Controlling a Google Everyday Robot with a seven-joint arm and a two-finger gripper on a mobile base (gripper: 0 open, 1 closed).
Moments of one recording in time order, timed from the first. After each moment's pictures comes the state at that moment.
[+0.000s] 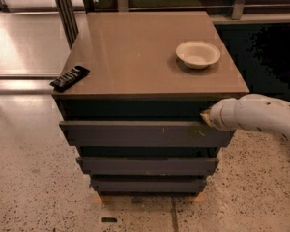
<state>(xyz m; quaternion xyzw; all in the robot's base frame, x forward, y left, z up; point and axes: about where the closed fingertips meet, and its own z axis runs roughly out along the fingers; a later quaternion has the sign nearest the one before) 0.617 -0.229 0.680 -0.34 0.87 -0.02 0.37</state>
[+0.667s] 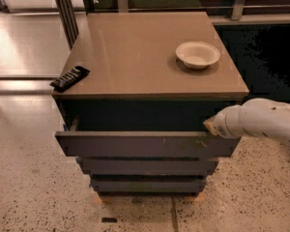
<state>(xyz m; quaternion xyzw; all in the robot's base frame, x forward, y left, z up) 0.588 -0.235 0.673 -0.31 0.89 -0.01 0.33</state>
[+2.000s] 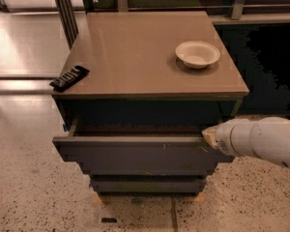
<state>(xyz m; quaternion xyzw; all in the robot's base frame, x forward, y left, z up) 0.519 -0.208 0.710 -0.27 0.89 0.03 0.36</state>
